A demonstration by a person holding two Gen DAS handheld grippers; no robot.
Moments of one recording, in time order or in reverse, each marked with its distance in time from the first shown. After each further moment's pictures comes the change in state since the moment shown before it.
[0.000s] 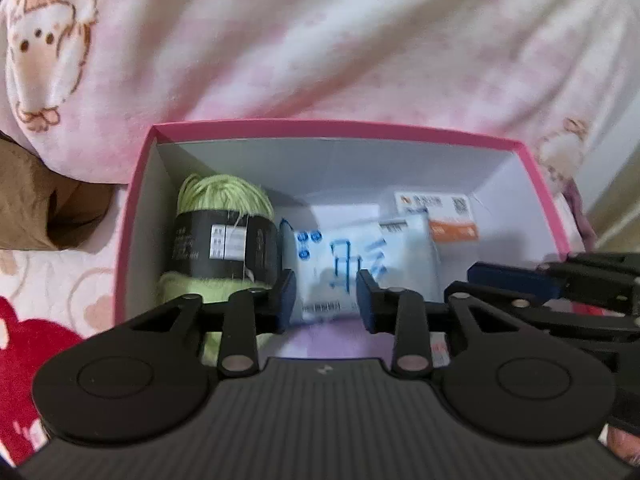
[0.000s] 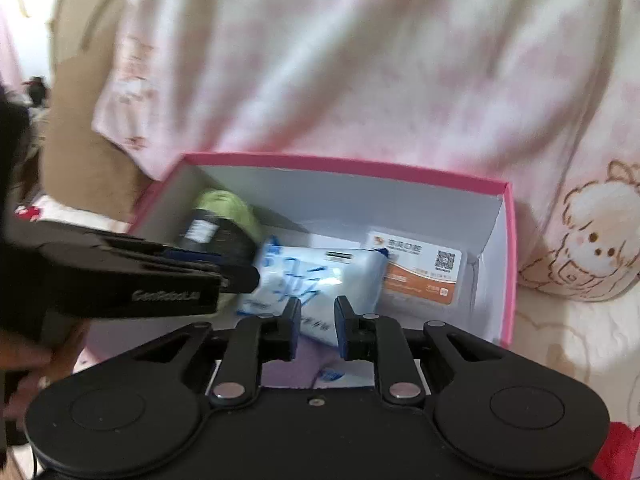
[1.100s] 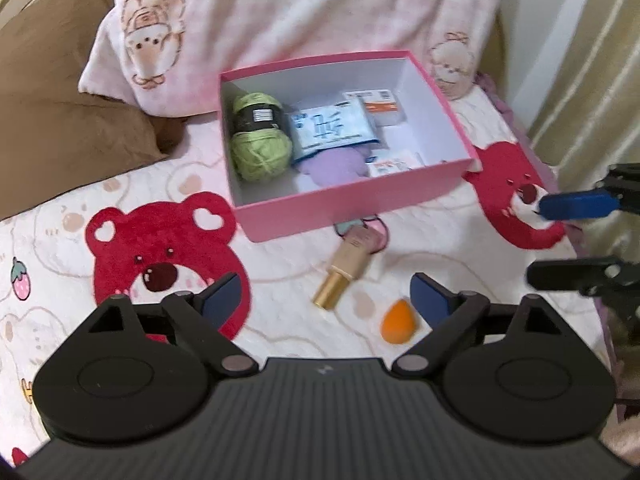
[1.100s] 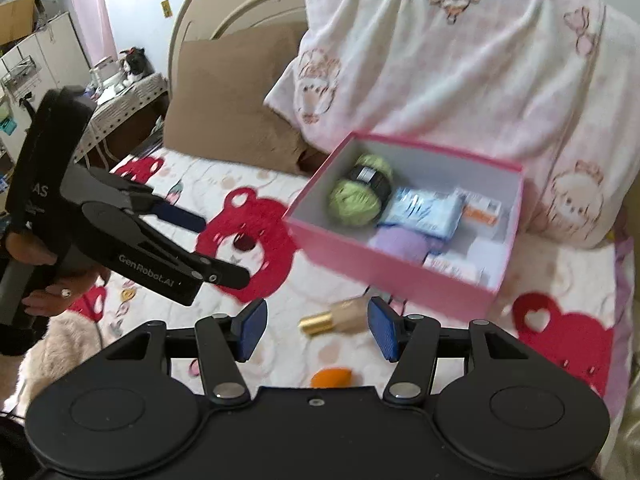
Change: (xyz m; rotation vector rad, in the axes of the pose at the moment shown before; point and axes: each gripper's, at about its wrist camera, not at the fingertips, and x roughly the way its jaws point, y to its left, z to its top) left arm -0.211 -0.009 -0.115 0.187 0.082 0.025; right arm -0.192 0.097 -0.080 -0.121 0.040 0.140
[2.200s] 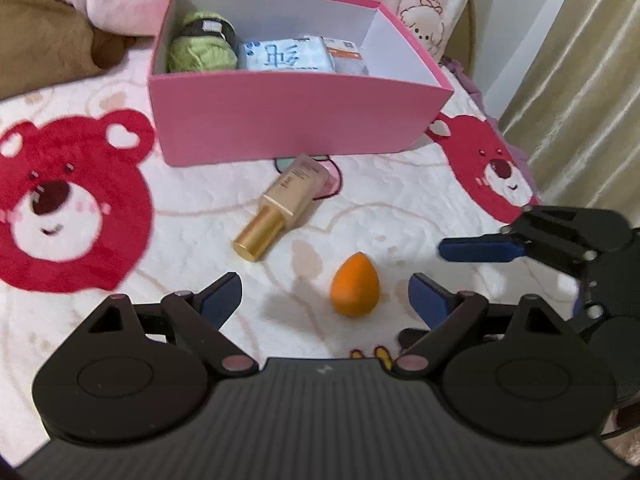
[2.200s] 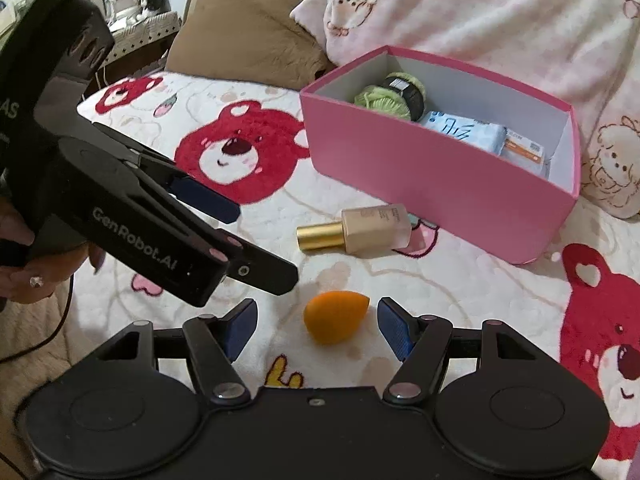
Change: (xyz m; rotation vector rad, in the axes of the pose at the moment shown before) left arm 0.098 -0.002 -0.096 -0.103 -0.087 -0.209; right arm 0.108 0.021 -0.110 -0.173 0.030 -0.072
